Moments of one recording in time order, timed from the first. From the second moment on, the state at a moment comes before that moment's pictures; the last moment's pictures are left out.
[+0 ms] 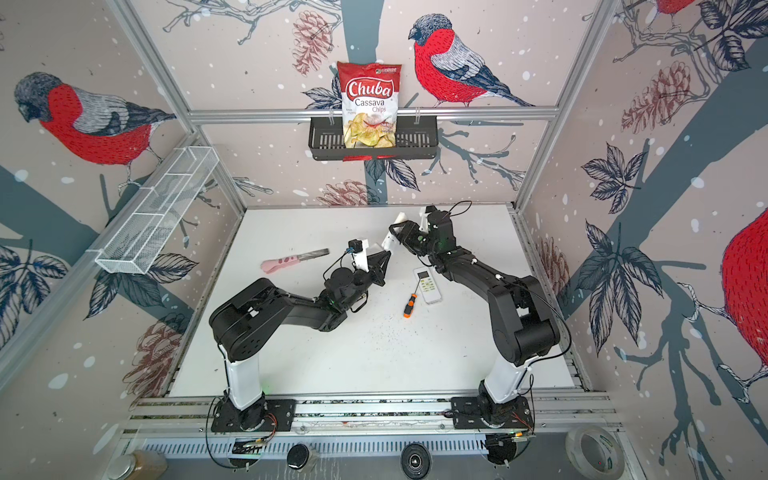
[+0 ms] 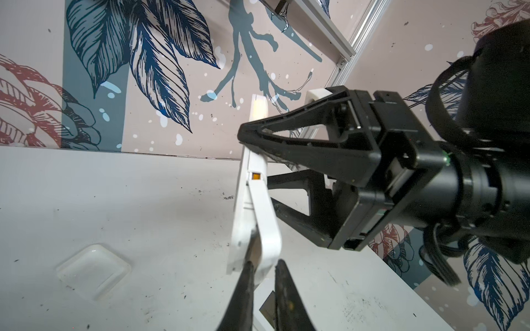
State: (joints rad) left arm -0.76 1.92 0.81 1.16 -0.07 -0.44; right arm 0.41 1.73 1.11 0.25 -0.44 0.95
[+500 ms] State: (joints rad) left arm -0.76 1.92 0.84 1.18 -0.05 -0.45; right arm 0.41 1.73 1.11 0.25 -0.44 0.95
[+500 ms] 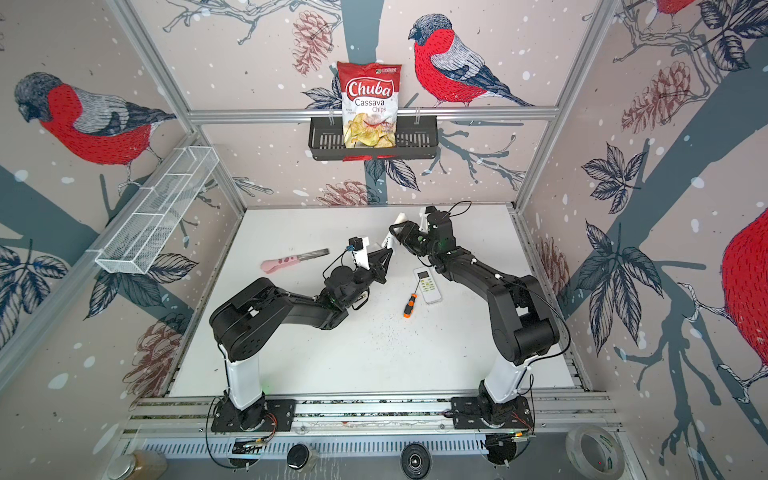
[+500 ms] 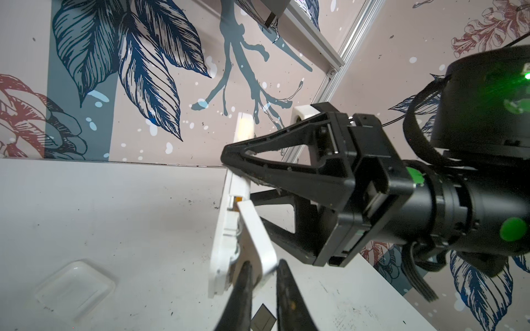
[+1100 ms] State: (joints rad) left arm -0.76 1.95 0.87 1.18 -0.04 -0.47; right arm 0.42 1.74 1.11 0.25 -0.44 0.95
